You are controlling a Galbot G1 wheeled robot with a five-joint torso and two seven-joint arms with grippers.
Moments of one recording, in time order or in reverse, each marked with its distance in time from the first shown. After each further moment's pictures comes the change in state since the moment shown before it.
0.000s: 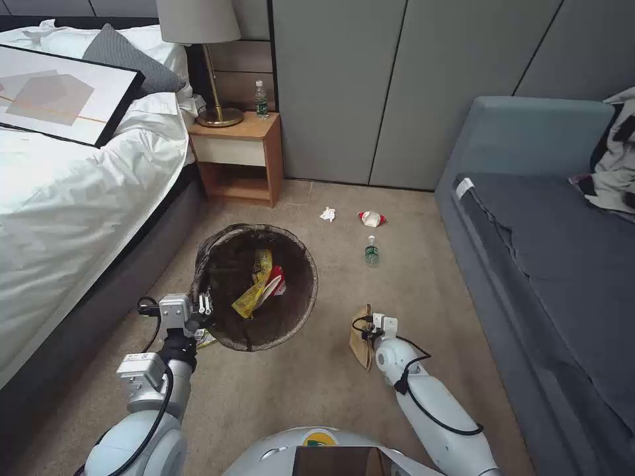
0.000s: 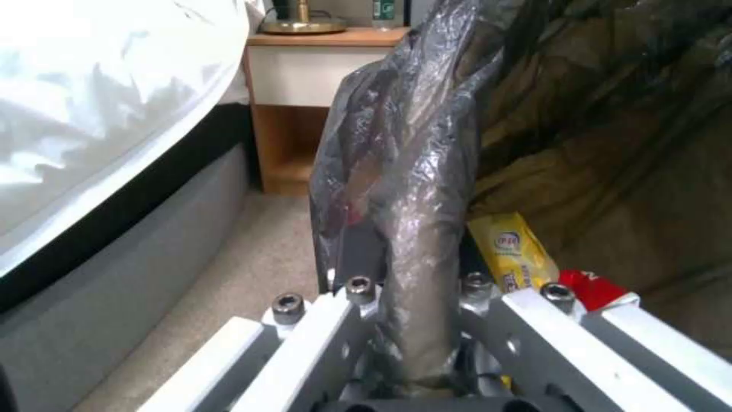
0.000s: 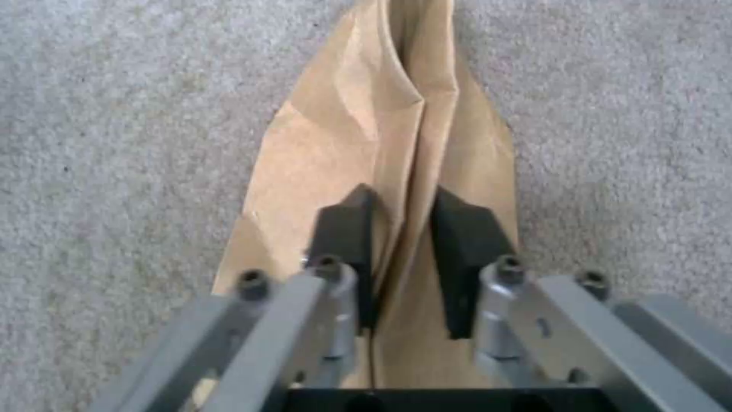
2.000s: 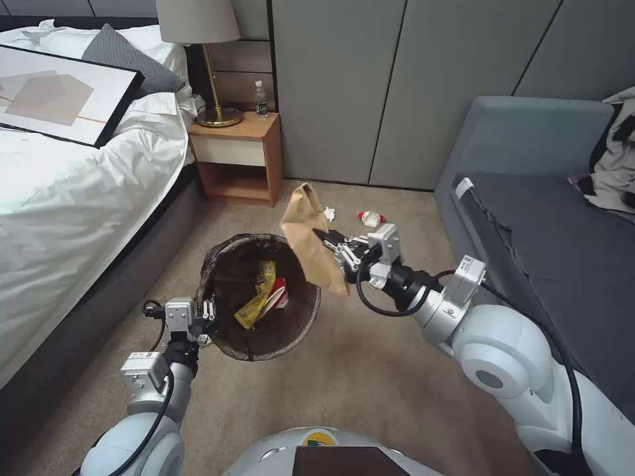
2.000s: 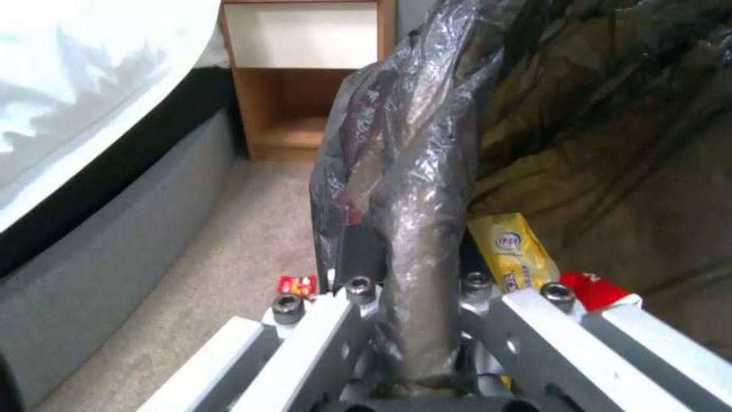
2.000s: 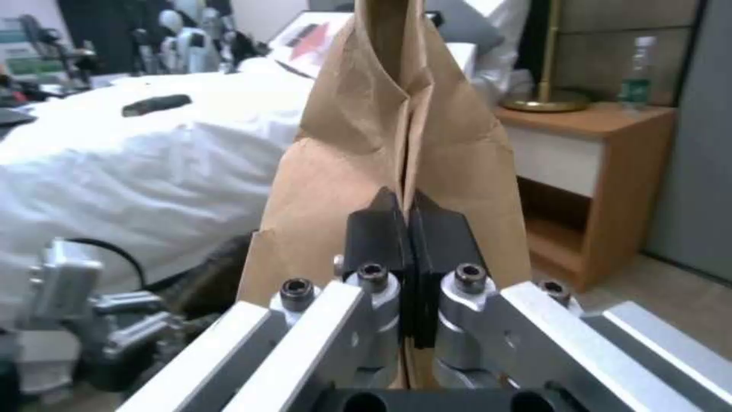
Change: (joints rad) left arm 0.017 0.018 -0.001 -0.015 -0.012 0.085 0.011; right arm 0.015 -0.443 0.006 1.186 0.223 -0.002 -0.330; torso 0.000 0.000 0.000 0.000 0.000
